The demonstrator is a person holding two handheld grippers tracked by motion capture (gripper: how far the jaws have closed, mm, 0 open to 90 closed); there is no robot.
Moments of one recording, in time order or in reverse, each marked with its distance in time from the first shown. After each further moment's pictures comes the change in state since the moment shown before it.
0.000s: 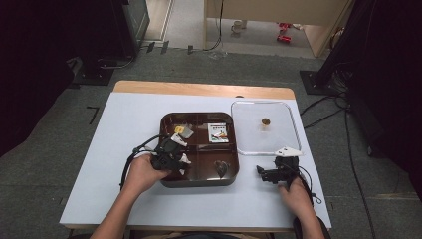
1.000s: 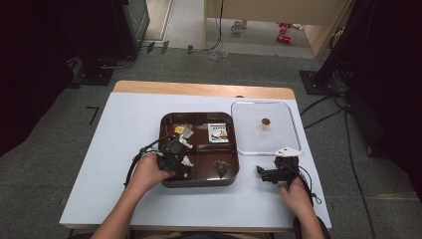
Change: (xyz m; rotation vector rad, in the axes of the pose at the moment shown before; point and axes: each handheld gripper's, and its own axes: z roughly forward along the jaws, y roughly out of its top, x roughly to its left) left arm -0.006 0.006 0.024 0.086 0.043 0.047; right arm 0.000 0.000 0.000 -0.001 0.000 -0.002
